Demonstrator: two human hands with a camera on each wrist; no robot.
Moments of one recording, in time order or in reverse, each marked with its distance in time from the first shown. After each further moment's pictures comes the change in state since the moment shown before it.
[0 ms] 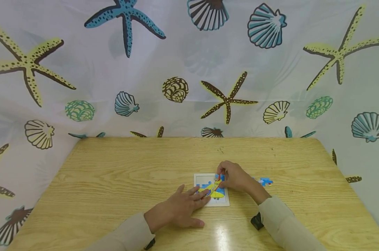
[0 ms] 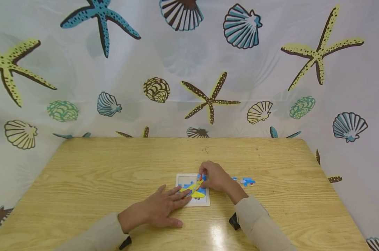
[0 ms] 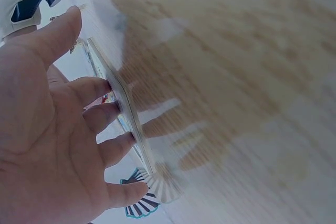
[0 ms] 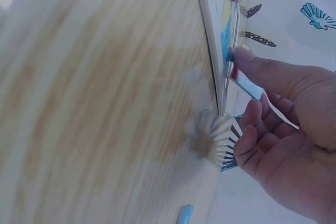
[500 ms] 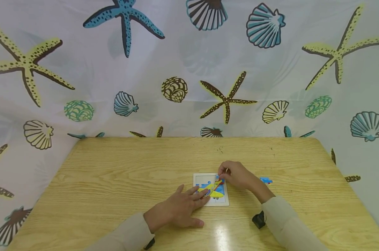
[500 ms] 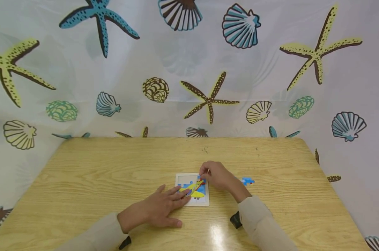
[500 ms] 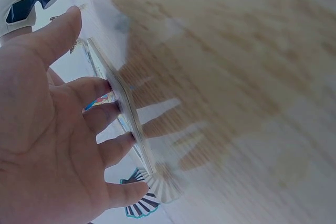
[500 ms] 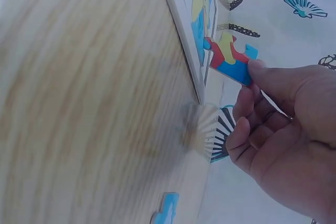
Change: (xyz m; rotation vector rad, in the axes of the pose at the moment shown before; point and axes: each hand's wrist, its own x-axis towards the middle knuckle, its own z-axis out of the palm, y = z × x) left_hand 0.000 0.001 -0.001 -0.024 -0.007 -0.009; right_hand -0.008 0.000 -0.012 -0.033 -0.005 -0.116
